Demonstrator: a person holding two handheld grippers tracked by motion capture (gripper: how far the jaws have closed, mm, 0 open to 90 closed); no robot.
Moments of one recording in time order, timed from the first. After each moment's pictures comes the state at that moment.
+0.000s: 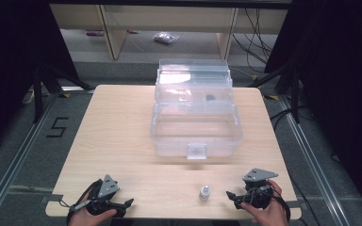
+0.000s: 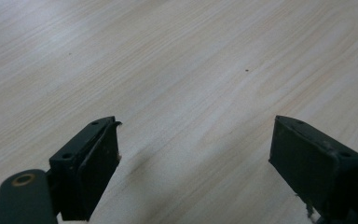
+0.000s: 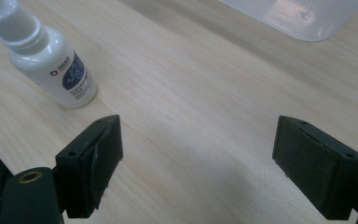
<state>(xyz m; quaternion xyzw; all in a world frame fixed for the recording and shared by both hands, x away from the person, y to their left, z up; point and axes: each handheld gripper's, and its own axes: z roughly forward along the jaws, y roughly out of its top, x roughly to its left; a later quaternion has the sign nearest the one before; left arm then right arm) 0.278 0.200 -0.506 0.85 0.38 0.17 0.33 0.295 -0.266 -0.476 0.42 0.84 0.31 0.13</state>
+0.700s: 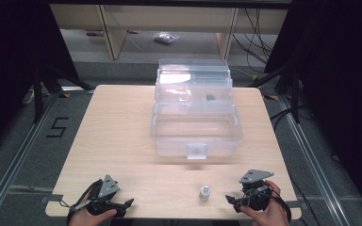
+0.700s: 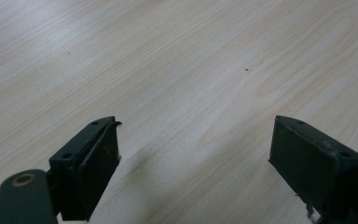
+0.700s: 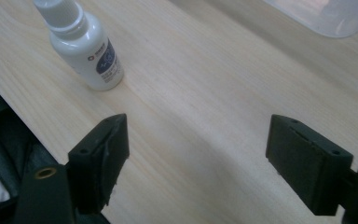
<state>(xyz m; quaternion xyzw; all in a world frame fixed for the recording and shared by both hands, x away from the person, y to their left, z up) 0.278 0.200 -0.506 0.85 0.37 0.17 0.33 0.289 -0.256 -0.463 0.40 0.87 0.27 0.12</state>
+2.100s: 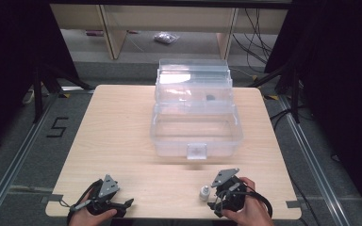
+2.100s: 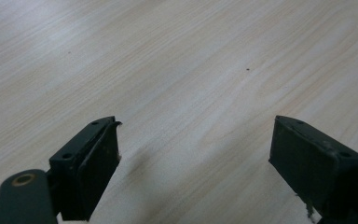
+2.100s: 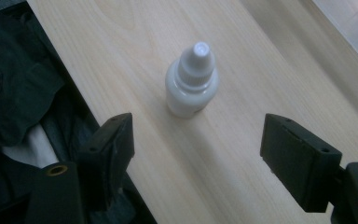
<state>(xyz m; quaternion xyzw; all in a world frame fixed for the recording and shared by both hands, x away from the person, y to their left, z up) 0.279 0.200 -0.506 0.85 0.37 0.17 0.33 0.291 -0.186 -0.441 0.29 0.93 0.21 0.09</state>
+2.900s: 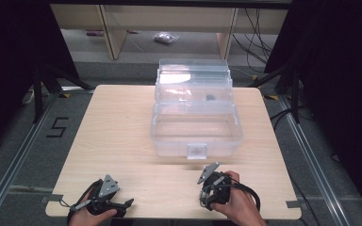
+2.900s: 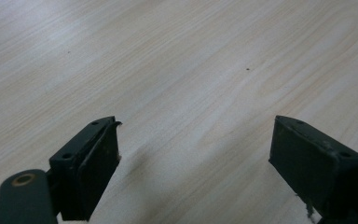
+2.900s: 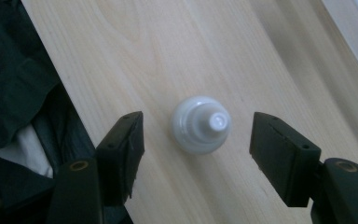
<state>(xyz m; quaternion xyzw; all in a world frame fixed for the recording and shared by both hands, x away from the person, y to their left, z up) 0.279 0.200 -0.506 0.85 0.37 0.17 0.33 0.309 -0.154 -0.443 0.24 0.95 0.17 0.08</state>
